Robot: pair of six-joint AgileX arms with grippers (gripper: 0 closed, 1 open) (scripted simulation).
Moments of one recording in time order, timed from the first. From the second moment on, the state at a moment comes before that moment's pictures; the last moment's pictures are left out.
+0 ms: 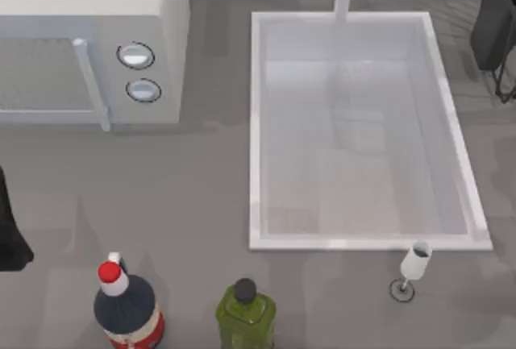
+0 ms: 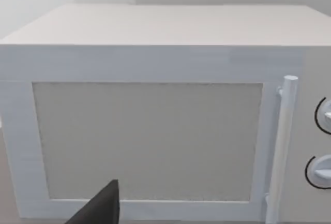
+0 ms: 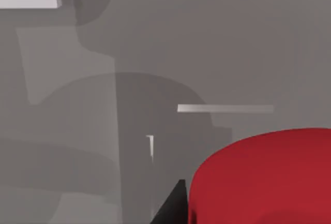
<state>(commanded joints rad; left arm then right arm) 0.00 0.00 0.00 0.00 0.00 0.00 -0.03 1.52 0.85 -0.90 0.00 -0.02</state>
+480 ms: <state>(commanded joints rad) 0.00 0.00 0.00 0.00 0.00 0.00 -0.03 1.52 0.85 -0.90 0.00 -0.02</state>
